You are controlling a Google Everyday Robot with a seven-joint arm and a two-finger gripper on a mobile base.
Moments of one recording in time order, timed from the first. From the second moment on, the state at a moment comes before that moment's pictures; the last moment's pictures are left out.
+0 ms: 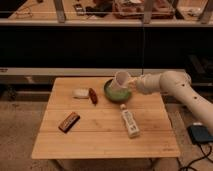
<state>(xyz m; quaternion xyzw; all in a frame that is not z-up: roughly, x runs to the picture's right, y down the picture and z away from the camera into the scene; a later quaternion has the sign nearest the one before) 0.131 -0.031 0.758 0.07 -0.26 -0.28 0.92</state>
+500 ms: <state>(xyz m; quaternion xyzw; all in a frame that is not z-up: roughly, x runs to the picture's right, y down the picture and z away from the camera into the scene) 0.105 -0.036 0.789 -0.01 -0.24 -0.34 0.91</state>
